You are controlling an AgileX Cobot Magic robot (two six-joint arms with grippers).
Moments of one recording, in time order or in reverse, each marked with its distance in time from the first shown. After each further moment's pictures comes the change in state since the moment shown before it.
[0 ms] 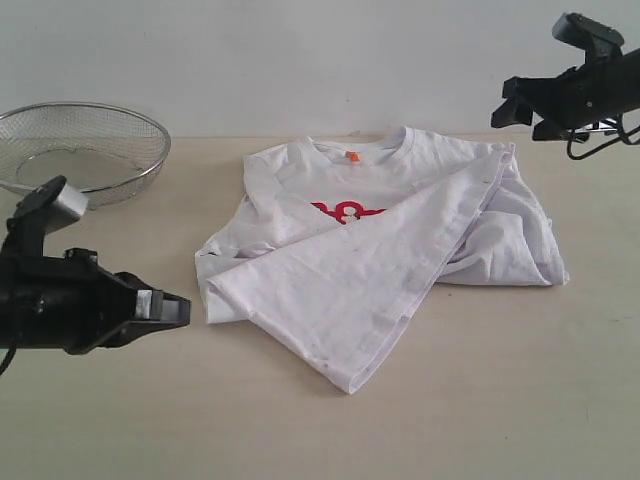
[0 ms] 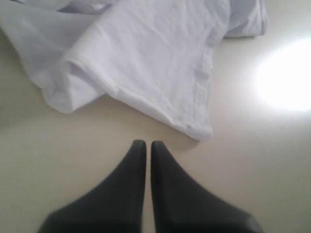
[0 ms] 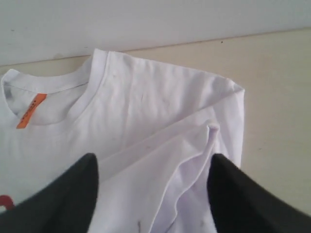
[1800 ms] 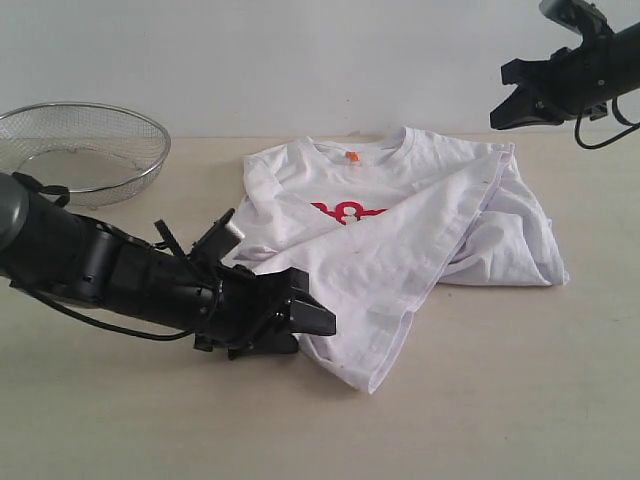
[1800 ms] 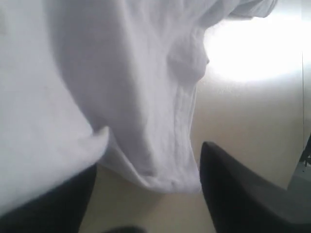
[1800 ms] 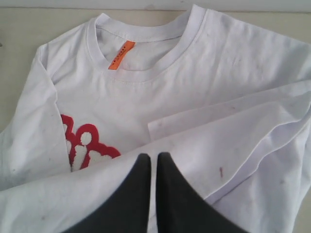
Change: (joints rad) left arm -0.207 0.557 -0.400 -0.023 0.113 -0.325; right arm 0.000 -0.090 -0.002 -0.013 0.298 -0.067
